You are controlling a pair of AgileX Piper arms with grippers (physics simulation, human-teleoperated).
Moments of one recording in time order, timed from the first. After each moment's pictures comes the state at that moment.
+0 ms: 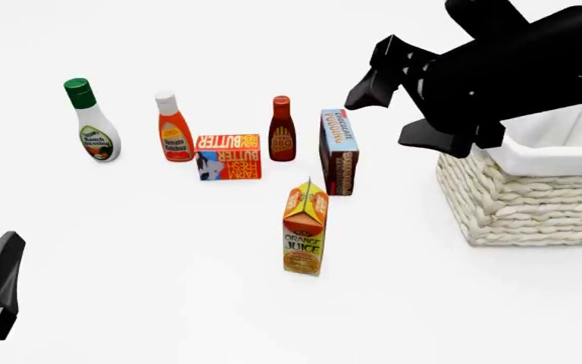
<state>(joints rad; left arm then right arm) 0.00 0.00 0.00 0.00 0.00 0.62 1.21 -1.18 0.74 0.83</state>
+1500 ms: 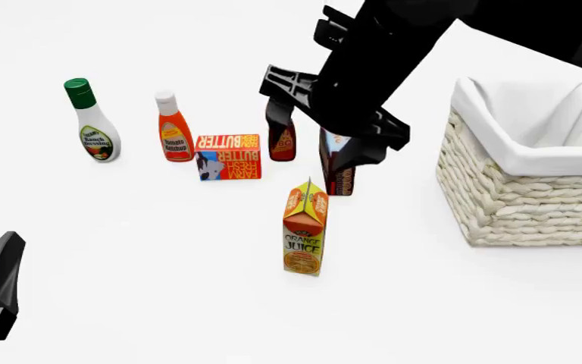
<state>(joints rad) 0.00 0.00 0.00 0.00 0.00 0.77 1.62 -1.63 1.18 0.94</state>
